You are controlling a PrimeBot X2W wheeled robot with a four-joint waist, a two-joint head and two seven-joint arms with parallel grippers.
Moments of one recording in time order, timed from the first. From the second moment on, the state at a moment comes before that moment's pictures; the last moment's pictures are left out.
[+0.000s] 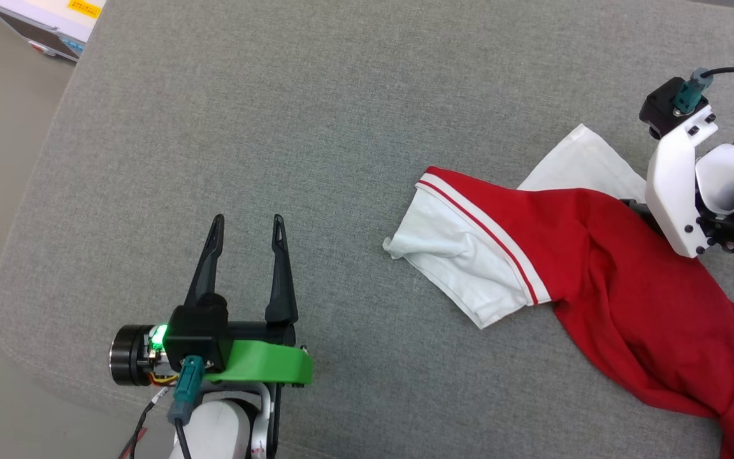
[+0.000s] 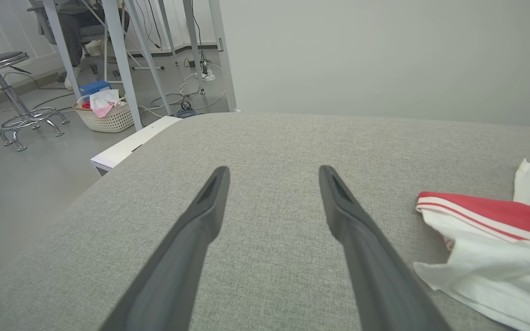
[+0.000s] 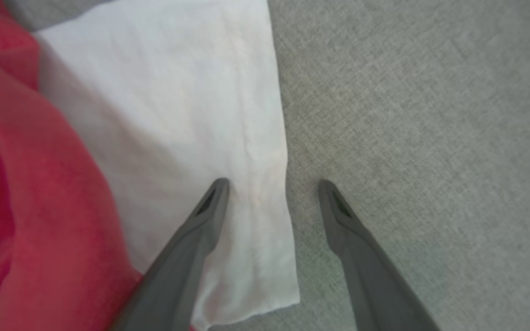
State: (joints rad) left arm -0.11 0.05 -0.22 -0.04 -0.10 0.17 -0.26; right arm -1.08 -0.72 1.21 0.48 1.01 0.13 0.66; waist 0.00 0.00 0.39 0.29
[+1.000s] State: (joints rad) left arm -0.04 0.05 -0.17 -0.01 -0.08 0.16 -0.26; right arm -1.08 -0.77 1.17 0.29 0.96 0.13 0.20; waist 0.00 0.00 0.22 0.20
